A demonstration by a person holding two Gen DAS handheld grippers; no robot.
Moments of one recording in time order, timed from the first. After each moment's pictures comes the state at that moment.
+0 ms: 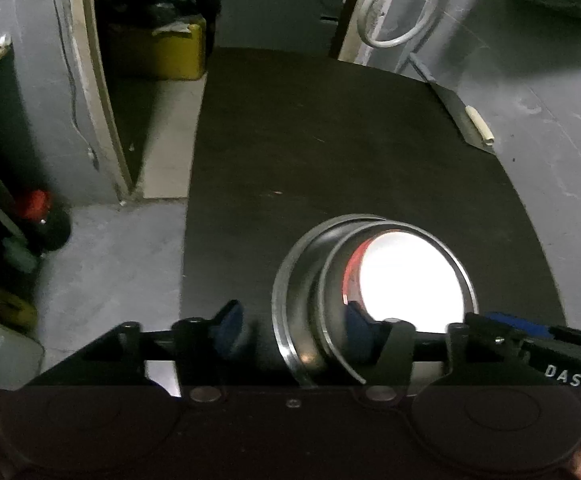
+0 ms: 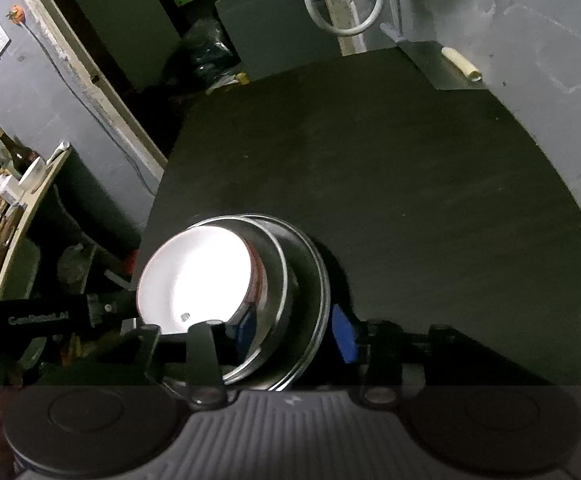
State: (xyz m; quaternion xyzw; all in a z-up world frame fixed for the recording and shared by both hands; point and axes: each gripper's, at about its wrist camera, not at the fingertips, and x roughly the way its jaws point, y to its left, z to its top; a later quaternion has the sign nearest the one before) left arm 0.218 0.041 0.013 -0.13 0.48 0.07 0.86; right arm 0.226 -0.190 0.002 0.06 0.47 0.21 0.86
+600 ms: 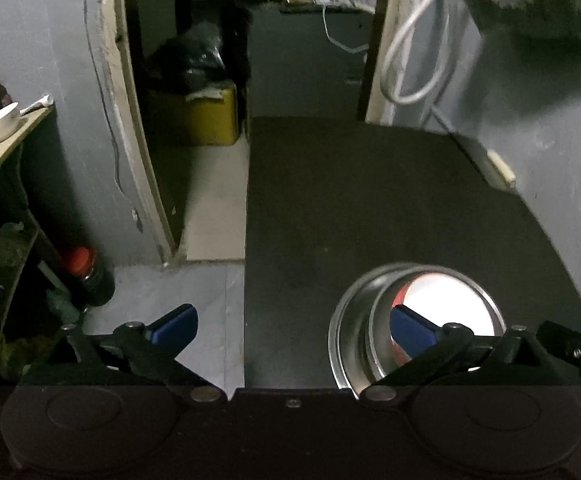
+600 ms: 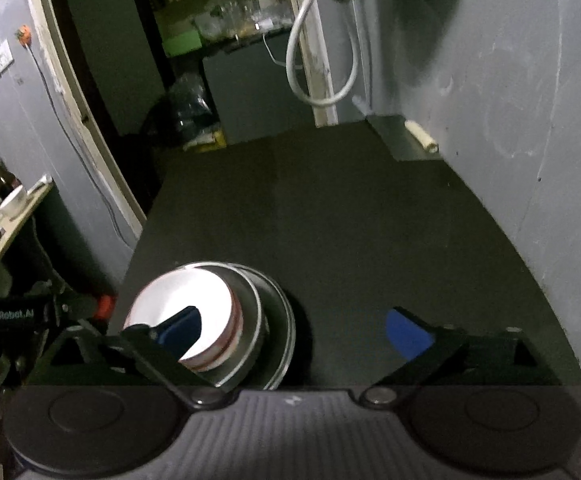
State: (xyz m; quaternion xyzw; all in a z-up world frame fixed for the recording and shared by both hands) left arm 0.188 0.047 0.041 -0.09 0.39 0.12 0.91; right arm 0.188 -0.205 0.030 0.05 0.36 0.17 0.92
